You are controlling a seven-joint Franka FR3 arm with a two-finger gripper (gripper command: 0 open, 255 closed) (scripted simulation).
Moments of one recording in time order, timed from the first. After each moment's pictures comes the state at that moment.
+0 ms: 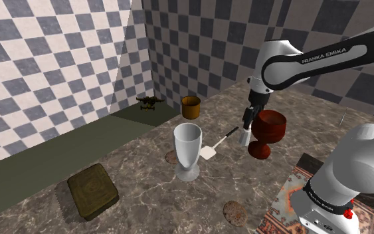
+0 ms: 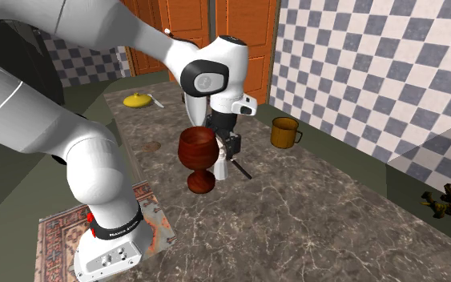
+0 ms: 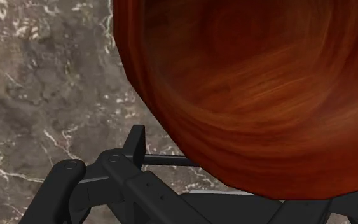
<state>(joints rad) -0.02 -0.57 -0.08 -2.74 0.08 2.10 -0.20</state>
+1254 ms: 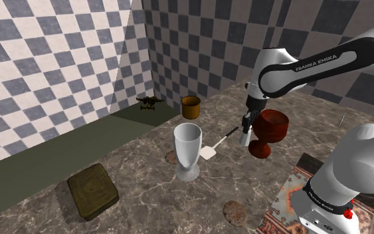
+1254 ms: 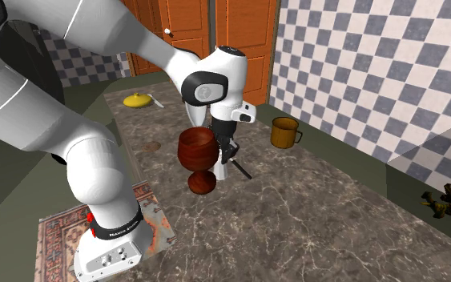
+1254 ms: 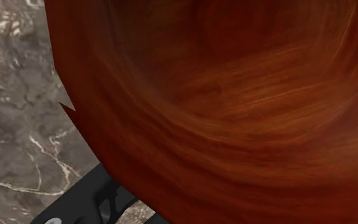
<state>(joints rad) -0.01 -0.53 -0.07 -2.77 0.09 2.20 -0.20</state>
